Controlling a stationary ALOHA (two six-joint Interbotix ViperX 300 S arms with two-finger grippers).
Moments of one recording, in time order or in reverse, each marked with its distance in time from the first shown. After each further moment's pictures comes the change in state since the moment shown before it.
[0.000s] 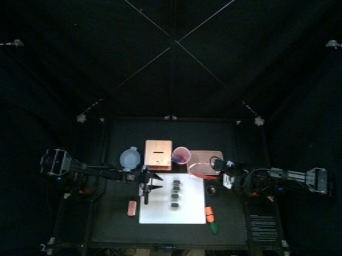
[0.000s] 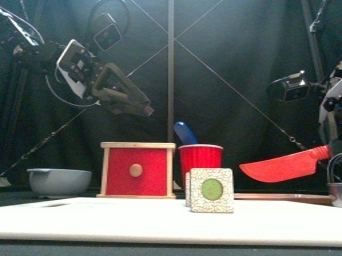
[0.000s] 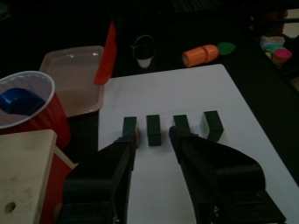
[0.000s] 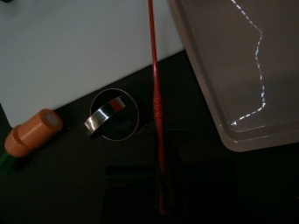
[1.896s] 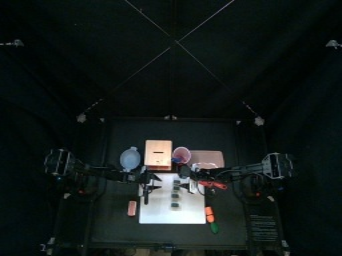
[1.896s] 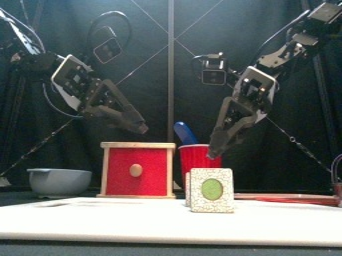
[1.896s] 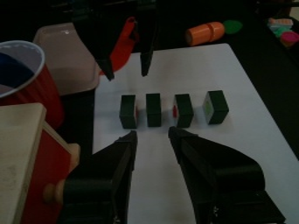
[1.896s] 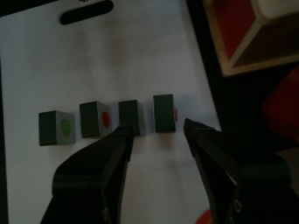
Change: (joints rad) left arm 0.003 0.052 0.020 -0.015 0.000 -0.002; right arm 0.285 0.684 -0.414 -0.015 -0.575 -0.005
